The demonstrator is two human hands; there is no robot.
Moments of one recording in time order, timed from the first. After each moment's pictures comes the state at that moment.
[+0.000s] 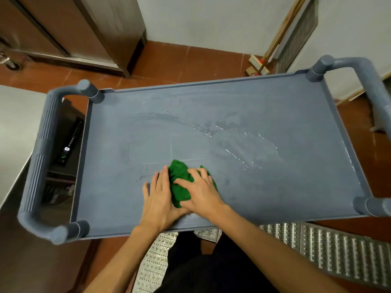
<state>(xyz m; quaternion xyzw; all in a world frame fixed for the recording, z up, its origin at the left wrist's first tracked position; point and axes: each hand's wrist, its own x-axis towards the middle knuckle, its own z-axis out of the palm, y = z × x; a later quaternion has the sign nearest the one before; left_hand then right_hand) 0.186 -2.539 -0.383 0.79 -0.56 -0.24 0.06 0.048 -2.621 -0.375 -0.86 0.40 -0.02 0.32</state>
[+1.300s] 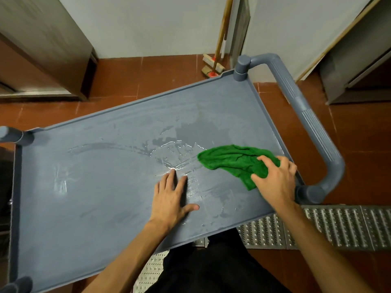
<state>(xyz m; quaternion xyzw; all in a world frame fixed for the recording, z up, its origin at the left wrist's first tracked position) 0.034 -2.647 -0.381 0.66 -0.72 -0.20 -0.06 -0.266 -2.714 -0.373 -0.62 0.76 -0.10 0.17</state>
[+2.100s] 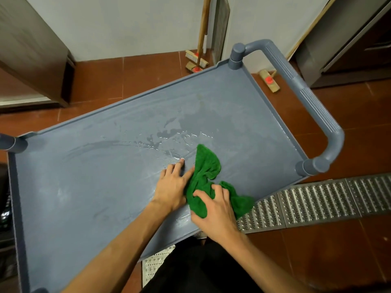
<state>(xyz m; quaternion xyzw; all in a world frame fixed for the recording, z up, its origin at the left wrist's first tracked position) 0.073 -2.655 -0.374 0.56 -0.80 -0.17 -0.12 -0.085 -2.573 -0.374 -0.68 0.67 -0.13 0.28</state>
